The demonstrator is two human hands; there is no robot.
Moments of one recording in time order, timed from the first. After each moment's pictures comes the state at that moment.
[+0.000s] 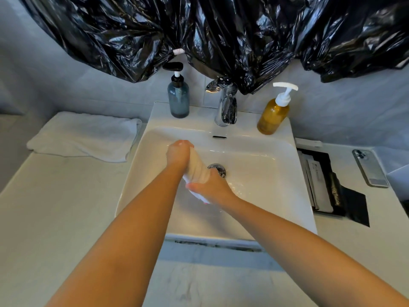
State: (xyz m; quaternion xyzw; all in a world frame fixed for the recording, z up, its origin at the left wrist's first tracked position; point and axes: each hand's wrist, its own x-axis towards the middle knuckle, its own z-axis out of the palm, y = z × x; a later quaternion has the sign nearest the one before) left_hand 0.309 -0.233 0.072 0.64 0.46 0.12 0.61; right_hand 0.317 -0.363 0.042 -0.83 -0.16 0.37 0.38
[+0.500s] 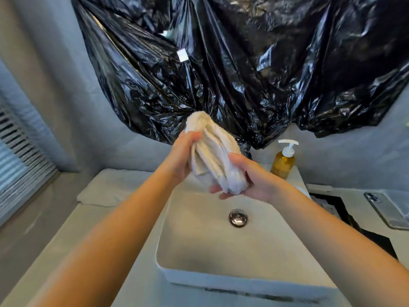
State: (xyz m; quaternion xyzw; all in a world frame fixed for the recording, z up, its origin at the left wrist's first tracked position) left_hand 0.251 -0.189 0.244 0.59 0.18 0.17 0.77; right_hand 0.322 -0.366 0.236 -0.58 -0.28 0.47 0.60
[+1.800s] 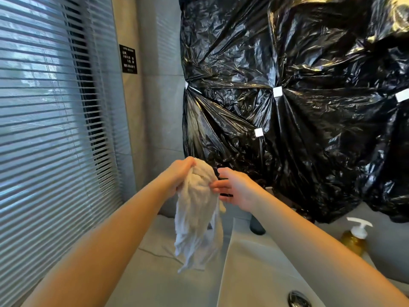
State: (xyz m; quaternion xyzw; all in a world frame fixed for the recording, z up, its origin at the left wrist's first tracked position) left_hand 0.129 -0.044 0.351 0.70 0.34 0.23 0.58; right_hand 0.236 -0.167 0.334 -0.66 -0.24 0.40 0.60
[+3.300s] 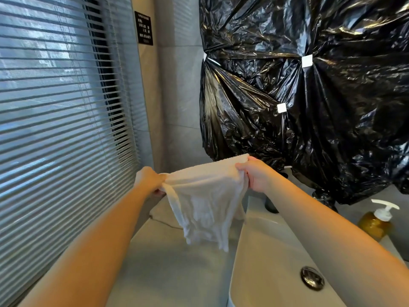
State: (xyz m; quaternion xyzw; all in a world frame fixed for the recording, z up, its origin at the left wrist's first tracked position) left_hand 0.057 0.070 0.233 0.70 0.55 0.24 0.39; right_hand 0.261 -0.139 0.287 -0.65 -0.20 0.39 0.62
